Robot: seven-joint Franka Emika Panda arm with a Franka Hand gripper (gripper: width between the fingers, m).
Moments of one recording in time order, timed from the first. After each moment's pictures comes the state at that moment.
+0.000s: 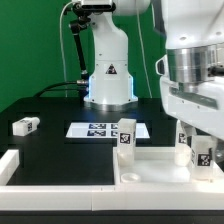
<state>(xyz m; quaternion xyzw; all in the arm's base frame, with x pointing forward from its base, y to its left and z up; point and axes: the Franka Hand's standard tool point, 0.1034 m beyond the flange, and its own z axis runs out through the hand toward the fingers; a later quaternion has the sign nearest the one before) 0.631 0.120 0.074 -0.82 0.57 0.02 0.06</state>
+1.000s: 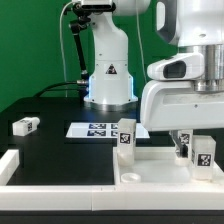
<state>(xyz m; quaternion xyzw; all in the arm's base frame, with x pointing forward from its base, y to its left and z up) 0.634 0.123 0.071 -1.00 -0.01 -0.06 0.02</state>
